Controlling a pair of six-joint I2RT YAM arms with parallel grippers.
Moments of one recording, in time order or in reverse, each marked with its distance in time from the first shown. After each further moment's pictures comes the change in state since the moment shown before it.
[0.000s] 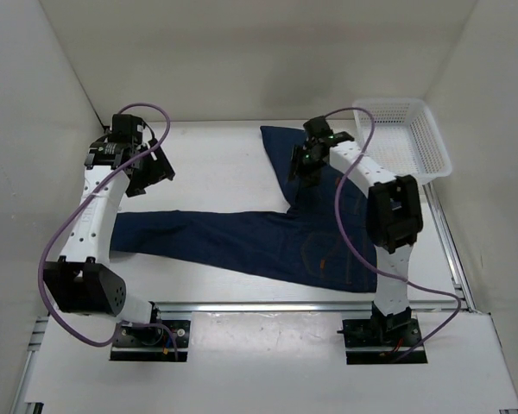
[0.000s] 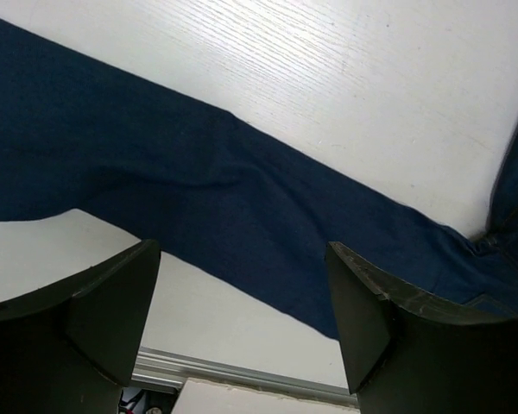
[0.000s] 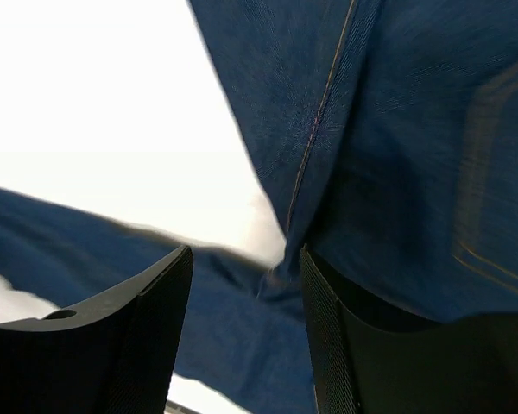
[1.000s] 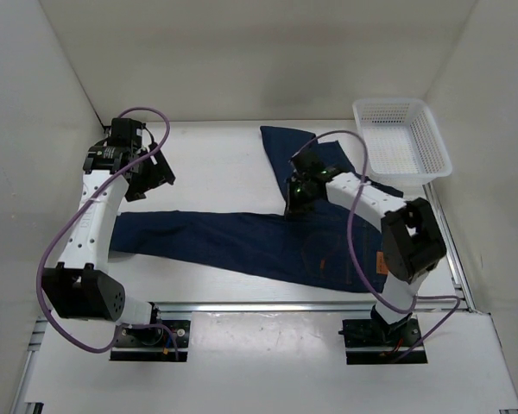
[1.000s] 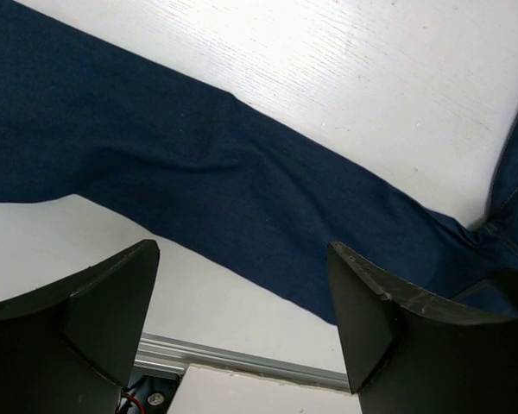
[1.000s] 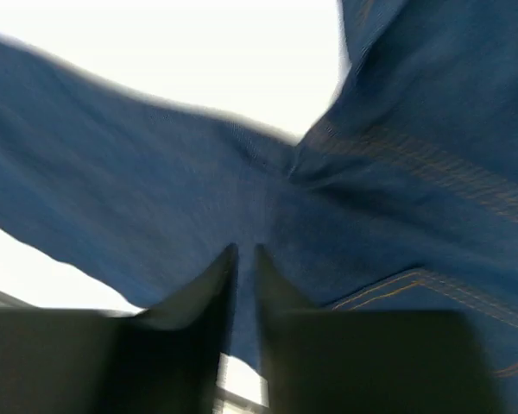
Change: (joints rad) left arm 0.000 -0.039 -0.028 -0.027 0.009 -0.004; right arm 0.204 -0.240 -0.449 0.137 0.068 -0.031
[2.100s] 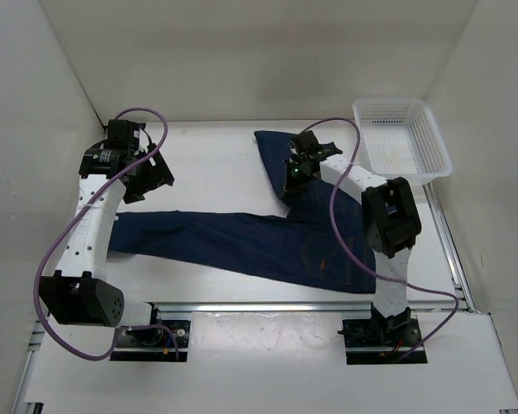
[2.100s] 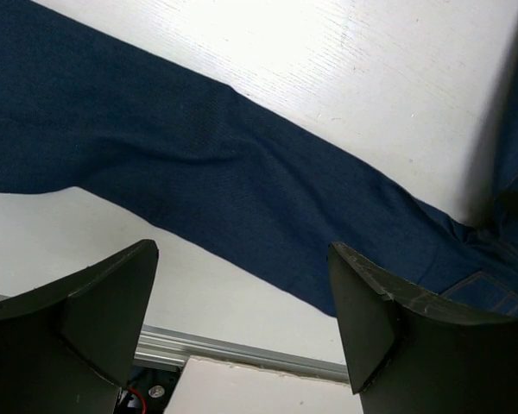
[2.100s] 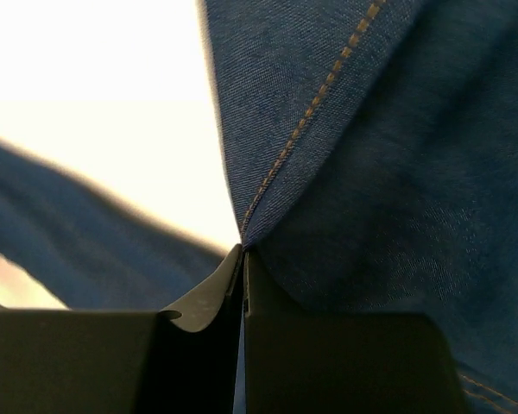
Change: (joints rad) left arm 0.000 -0.037 0.000 -0.024 0.013 0.000; right arm -0.134 0.277 0.298 0.031 -0.148 -0.006
